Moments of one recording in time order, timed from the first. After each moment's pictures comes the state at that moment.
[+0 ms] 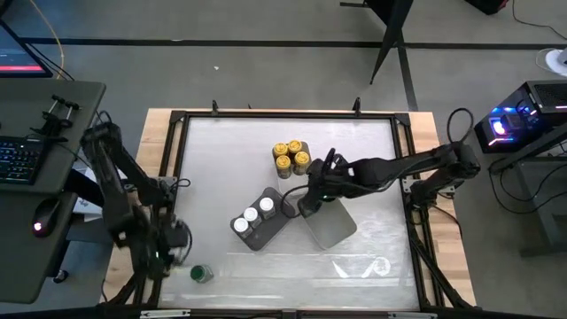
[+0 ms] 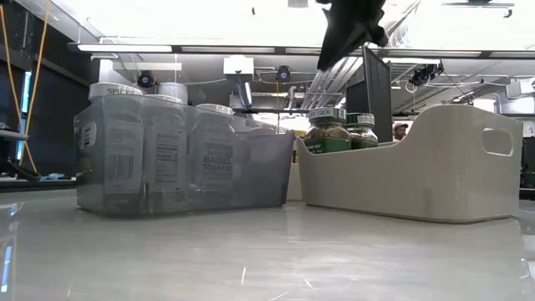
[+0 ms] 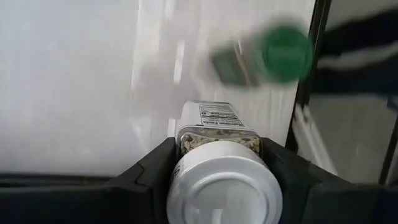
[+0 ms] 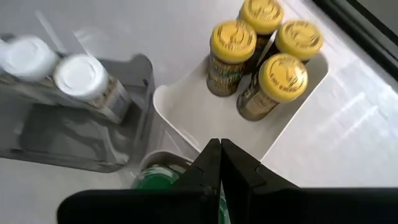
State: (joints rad) left arm -1.08 1.21 1.00 -1.08 -0.09 -1.23; right arm 0.19 1.61 1.42 -0.89 0.47 0.67
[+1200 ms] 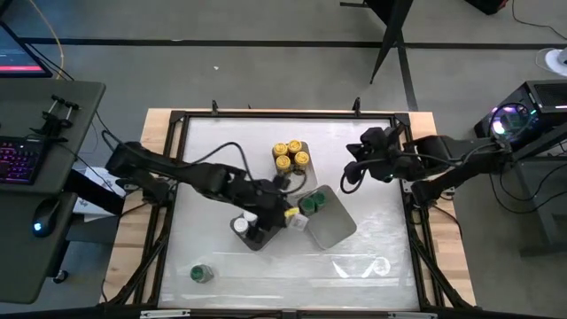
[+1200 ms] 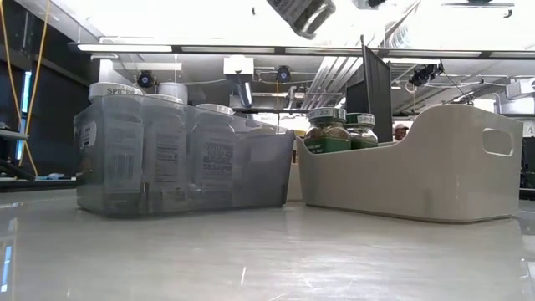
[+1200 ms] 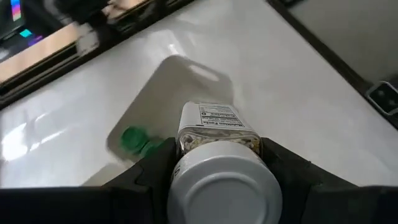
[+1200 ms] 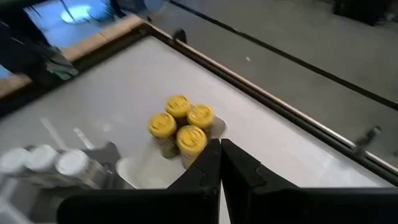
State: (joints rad) left arm -0.26 1.65 1.57 -0.67 -0.06 0.31; right arm 0.22 1.21 1.43 -1.06 0.76 0.74
